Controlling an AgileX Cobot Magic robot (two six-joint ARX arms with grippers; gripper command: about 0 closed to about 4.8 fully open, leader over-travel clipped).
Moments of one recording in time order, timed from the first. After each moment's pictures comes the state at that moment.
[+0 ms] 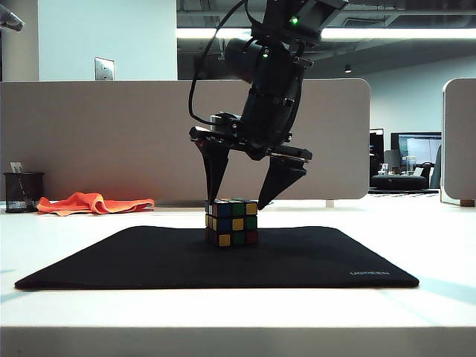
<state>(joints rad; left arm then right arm) -0.15 0.70 0.80 -0.53 0.53 0.10 0.57 2.09 1.75 -0.74 -0.04 0.18</state>
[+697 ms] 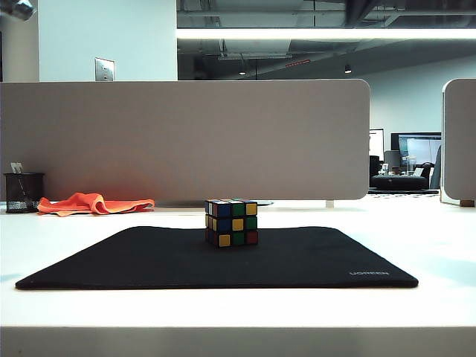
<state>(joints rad) -0.15 0.70 0.80 -0.53 0.43 0.10 0.43 1.53 1.75 -0.95 0.23 0.05</state>
